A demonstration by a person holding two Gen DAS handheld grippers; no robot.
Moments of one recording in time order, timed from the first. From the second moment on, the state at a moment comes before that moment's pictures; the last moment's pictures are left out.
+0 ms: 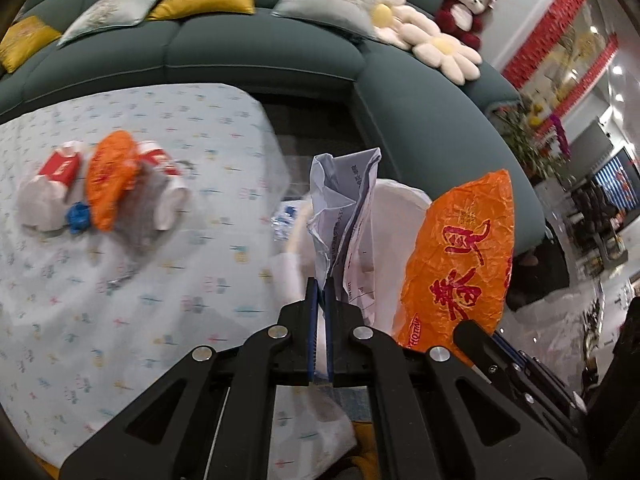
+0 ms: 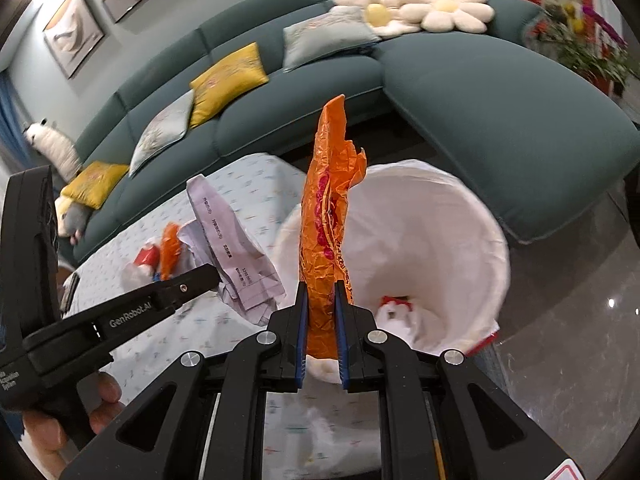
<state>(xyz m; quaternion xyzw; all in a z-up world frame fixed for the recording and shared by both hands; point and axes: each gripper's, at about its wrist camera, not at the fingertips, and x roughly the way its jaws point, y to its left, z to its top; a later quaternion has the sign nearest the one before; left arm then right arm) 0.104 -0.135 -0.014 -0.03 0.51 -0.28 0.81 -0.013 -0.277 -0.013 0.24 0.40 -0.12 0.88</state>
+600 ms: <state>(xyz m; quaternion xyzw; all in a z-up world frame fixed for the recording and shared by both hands) 0.104 -0.181 -0.031 -0.02 0.53 -0.29 0.80 -0.017 -0.316 -0.038 0.27 0.40 -0.16 0.86</state>
